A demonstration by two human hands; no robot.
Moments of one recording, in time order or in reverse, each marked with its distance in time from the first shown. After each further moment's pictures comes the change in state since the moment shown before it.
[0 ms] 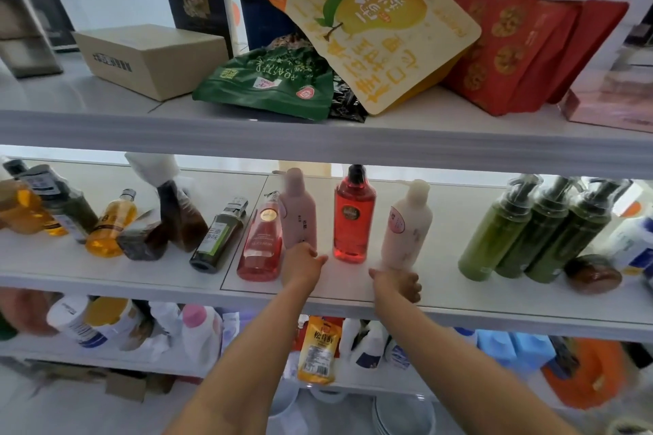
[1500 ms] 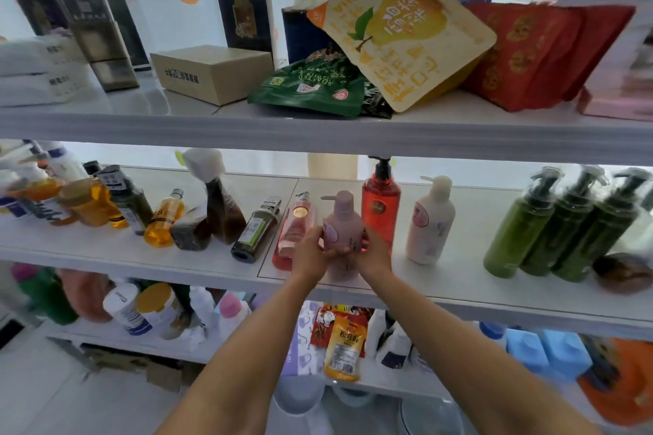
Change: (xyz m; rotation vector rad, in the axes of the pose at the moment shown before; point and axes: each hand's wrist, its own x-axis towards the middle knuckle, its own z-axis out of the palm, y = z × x) left_hand -0.029 -0.019 -0.042 -0.334 0.051 0.268; right_hand -0.071 -0.019 0.019 -0.101 -0.497 -0.705
